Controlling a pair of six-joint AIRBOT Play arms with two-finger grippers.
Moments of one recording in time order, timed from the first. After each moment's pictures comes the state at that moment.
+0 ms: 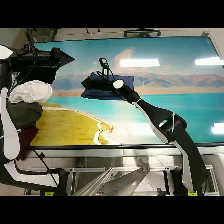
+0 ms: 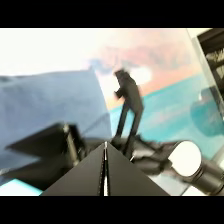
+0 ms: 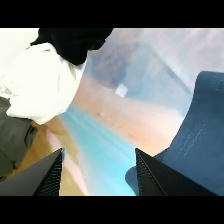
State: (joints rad) left arm 0.09 -1.58 1.77 0.60 -1.30 -1.21; right arm 0.60 -2.16 1.95 -0.27 0.47 0.90
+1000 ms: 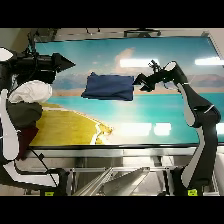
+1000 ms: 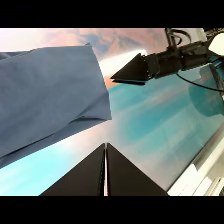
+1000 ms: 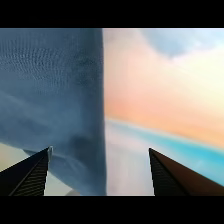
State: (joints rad) left arm 0.10 -1.58 1.74 0.60 -1.36 -1.17; right arm 0.06 -2.14 1.92 -0.78 1.22 1.53
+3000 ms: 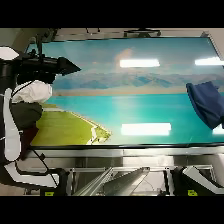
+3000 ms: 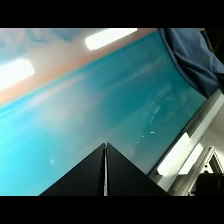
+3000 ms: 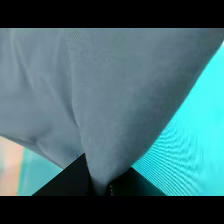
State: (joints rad) left arm 0.04 -1.58 1.74 0.60 -1.44 -1.15; right arm -1.05 -1.15 0.62 -0.64 0.64 1.29
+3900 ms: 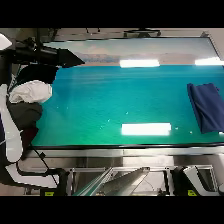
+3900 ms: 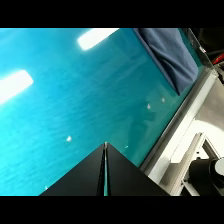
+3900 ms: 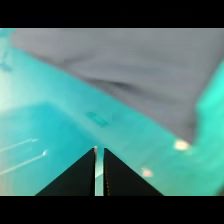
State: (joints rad) left arm -0.01 -1.57 1.95 0.60 -1.54 -1.21; right arm -1.17 -0.95 0.82 -0.76 1.24 1.43
